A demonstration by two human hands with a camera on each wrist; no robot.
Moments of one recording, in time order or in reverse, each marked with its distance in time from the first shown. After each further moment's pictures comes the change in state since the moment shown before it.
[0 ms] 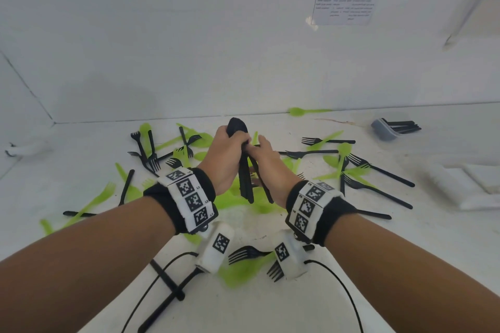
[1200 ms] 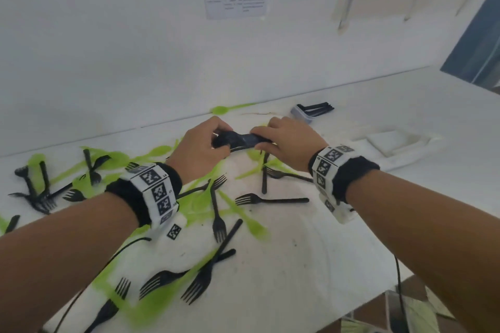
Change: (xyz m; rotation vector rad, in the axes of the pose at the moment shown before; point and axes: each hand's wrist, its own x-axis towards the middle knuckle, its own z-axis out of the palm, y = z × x) left_hand 0.031 -0.023 0.099 0.901 -0.391 0.519; right_hand -0.029 0.000 -0.232 -1.486 0.192 -0.390
